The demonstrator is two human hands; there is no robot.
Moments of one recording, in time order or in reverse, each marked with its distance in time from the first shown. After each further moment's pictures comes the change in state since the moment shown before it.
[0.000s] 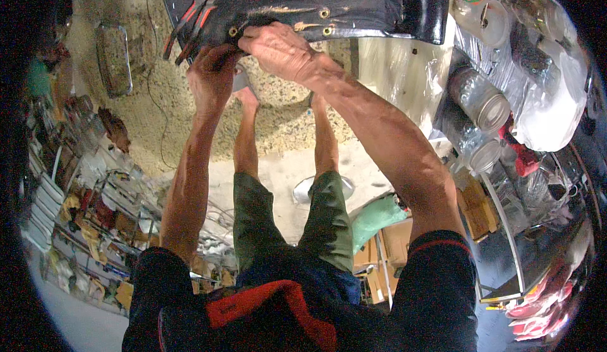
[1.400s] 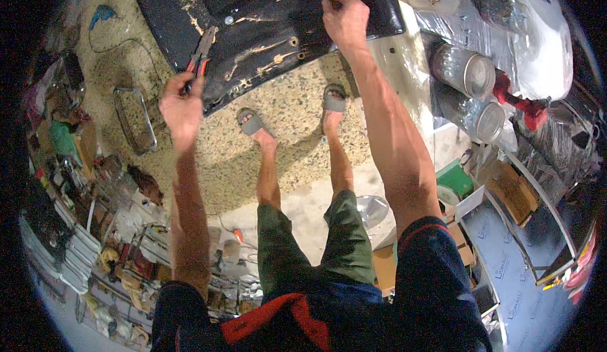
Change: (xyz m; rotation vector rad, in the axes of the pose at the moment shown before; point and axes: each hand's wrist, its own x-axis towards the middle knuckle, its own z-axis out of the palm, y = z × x) left_hand 0.063 0.020 -0.050 0.279 0.058 0.111; right_hand -0.079 0.111 -0.075 -0.010 1.029 0.748
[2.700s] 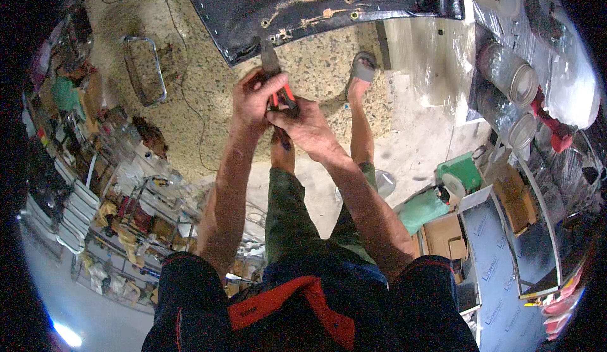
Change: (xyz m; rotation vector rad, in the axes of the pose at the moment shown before) left_hand -0.113 0.027 0.004 -0.996 -0.409 -0.864; right_hand -0.241 -0.178 -0.026 0.888 -1.040 1.075
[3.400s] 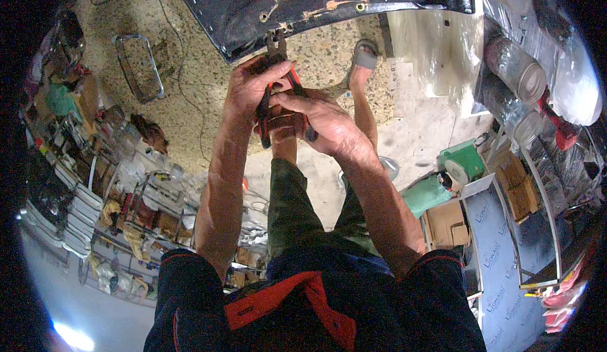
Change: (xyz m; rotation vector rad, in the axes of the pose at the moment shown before) left_hand 0.022 0.030 -0.003 0.161 -0.098 -0.174; right_hand 0.007 -0.019 -0.009 0.530 -0.056 0.133
